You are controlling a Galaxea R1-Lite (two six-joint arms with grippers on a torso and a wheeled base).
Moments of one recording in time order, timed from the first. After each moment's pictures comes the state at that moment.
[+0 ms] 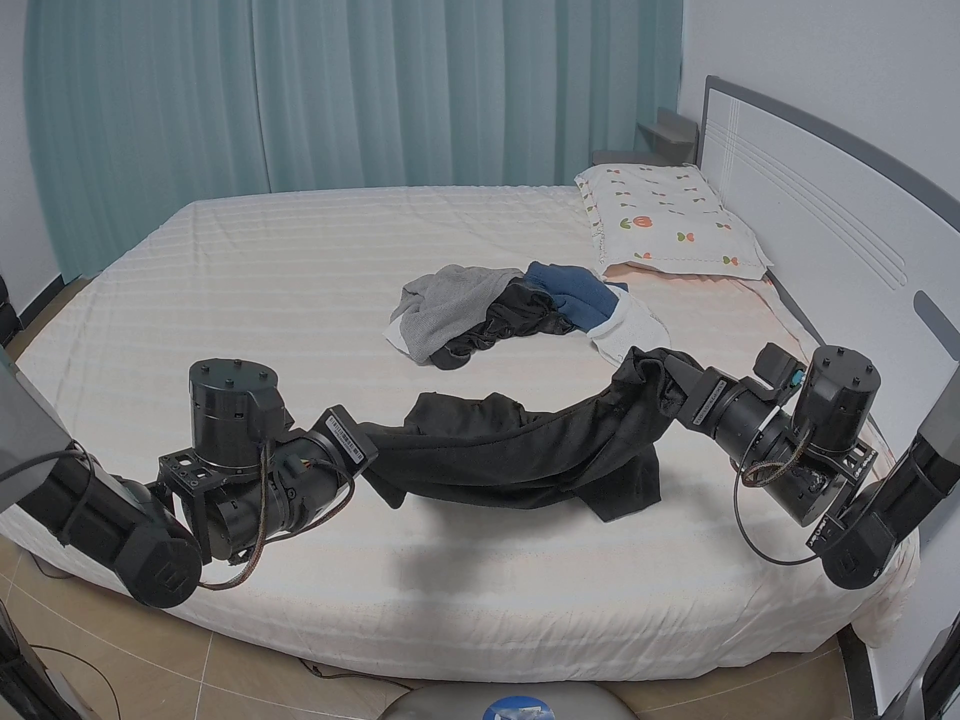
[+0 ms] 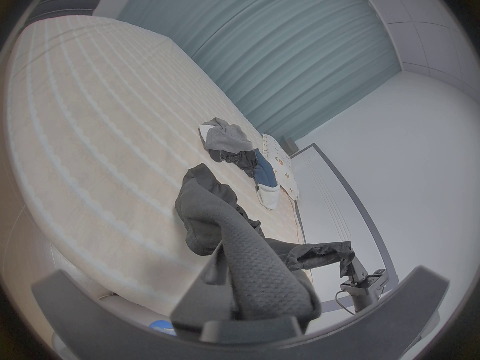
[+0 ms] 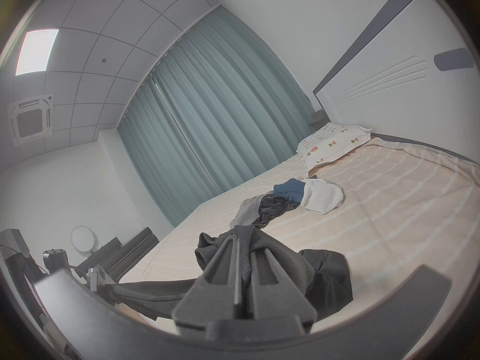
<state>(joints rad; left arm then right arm) -0.49 1.83 -0.59 -0.86 0.05 -0.98 0.47 1.91 -0.52 -1.40 -0.12 0.53</state>
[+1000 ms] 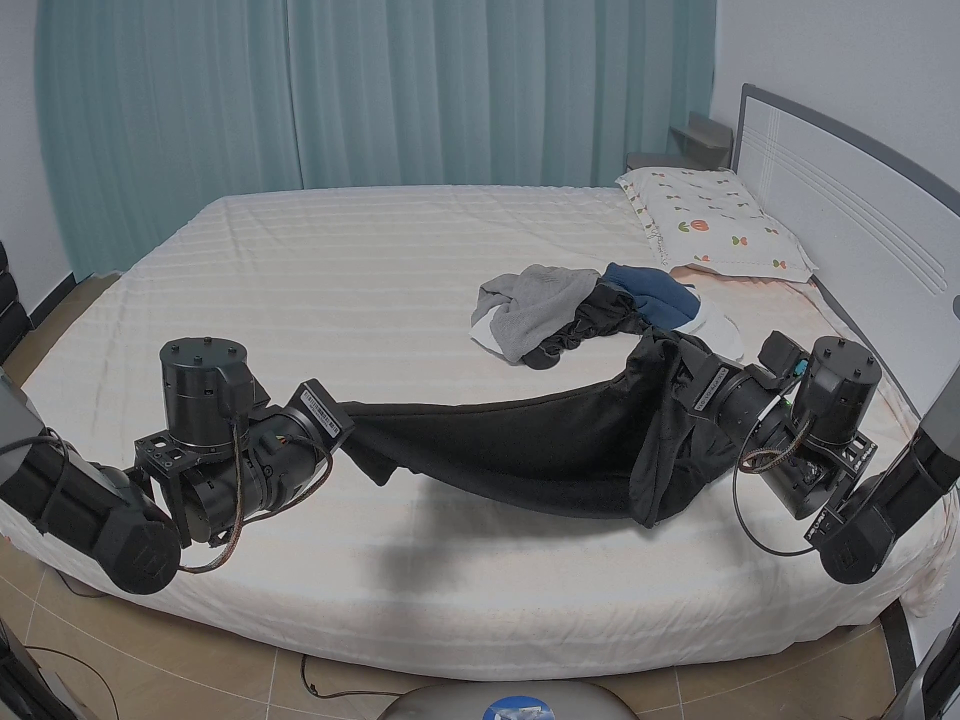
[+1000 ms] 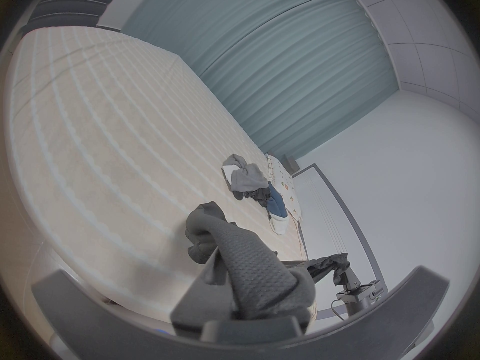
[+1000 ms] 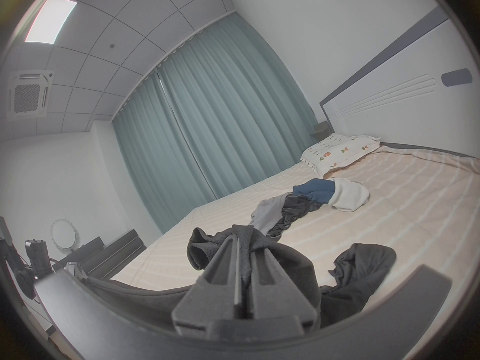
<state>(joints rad) -0.45 1.78 -0.60 -0.86 0.05 -0.97 0.47 1.91 -0.55 -1.40 -0.24 0.45</state>
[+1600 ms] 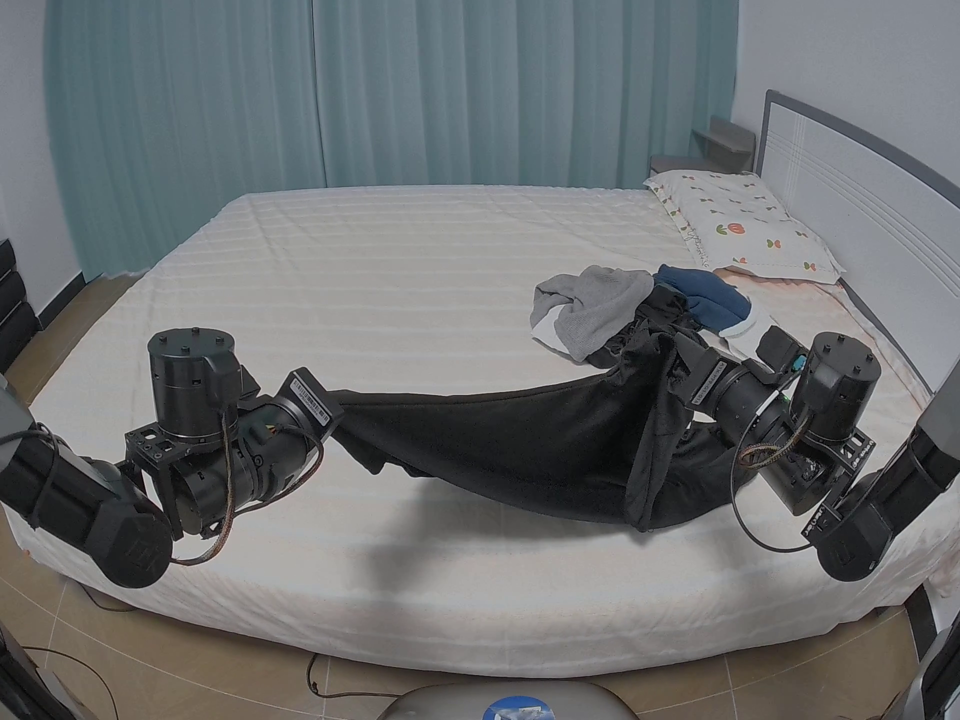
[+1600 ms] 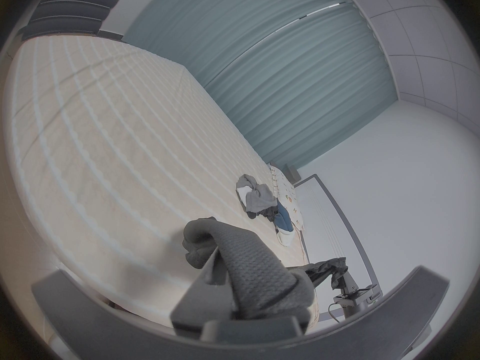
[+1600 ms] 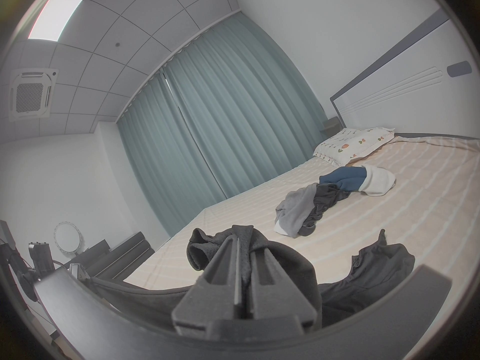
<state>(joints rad) -0.43 1.76 -0.61 -0.86 0.05 -0.97 0.47 1.92 -0.57 -1.41 -0.22 0.47</state>
